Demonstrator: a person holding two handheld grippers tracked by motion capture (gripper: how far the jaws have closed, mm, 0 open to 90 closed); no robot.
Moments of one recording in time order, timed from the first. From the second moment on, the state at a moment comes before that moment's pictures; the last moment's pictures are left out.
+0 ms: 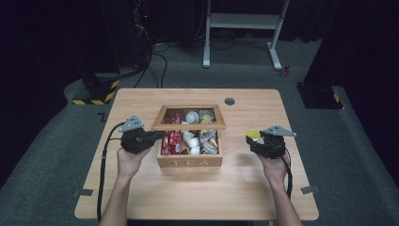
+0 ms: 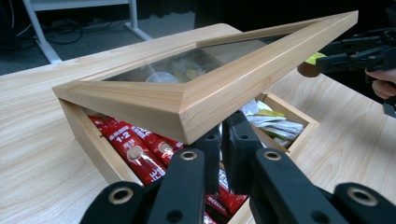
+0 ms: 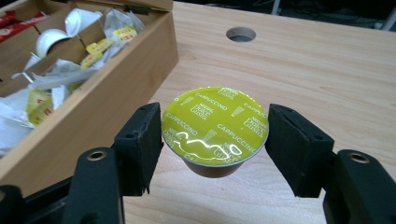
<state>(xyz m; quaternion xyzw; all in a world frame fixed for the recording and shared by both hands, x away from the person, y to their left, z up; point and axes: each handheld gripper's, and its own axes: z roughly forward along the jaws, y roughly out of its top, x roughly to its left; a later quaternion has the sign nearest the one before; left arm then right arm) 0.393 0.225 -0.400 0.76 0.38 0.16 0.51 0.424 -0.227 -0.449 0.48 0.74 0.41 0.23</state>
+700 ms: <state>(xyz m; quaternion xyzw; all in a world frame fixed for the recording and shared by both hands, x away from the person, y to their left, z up) 0.390 0.224 -0.407 0.76 0.38 0.15 0.51 0.438 -0.216 -0.472 0.48 0.76 0.38 0.23</state>
